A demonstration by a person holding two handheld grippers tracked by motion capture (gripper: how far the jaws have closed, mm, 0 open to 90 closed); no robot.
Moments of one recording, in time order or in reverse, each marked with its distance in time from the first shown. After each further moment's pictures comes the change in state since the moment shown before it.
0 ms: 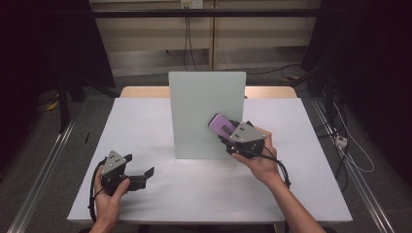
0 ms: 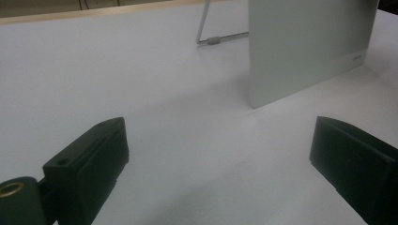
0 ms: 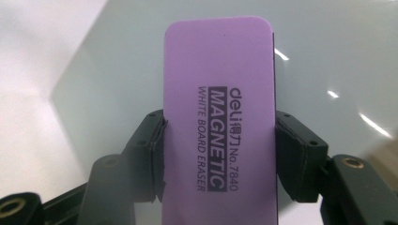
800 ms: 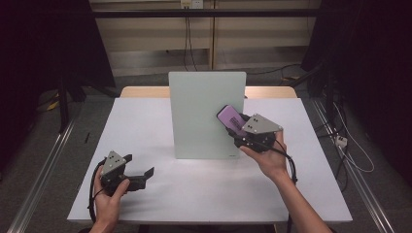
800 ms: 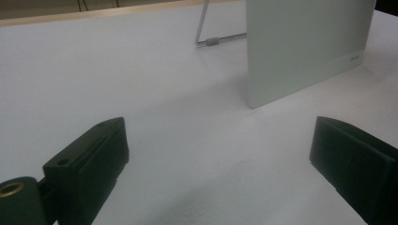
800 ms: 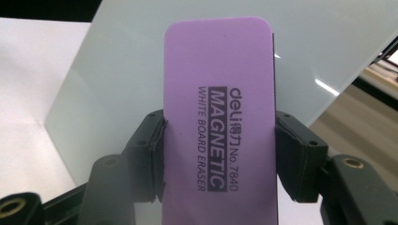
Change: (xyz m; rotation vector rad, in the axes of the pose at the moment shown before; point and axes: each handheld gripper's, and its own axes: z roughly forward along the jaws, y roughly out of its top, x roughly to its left) left arm 0.000 0.000 -0.001 -0.003 -0.004 0.000; right arm -0.019 0.006 -0.018 -0.030 -0.007 0.102
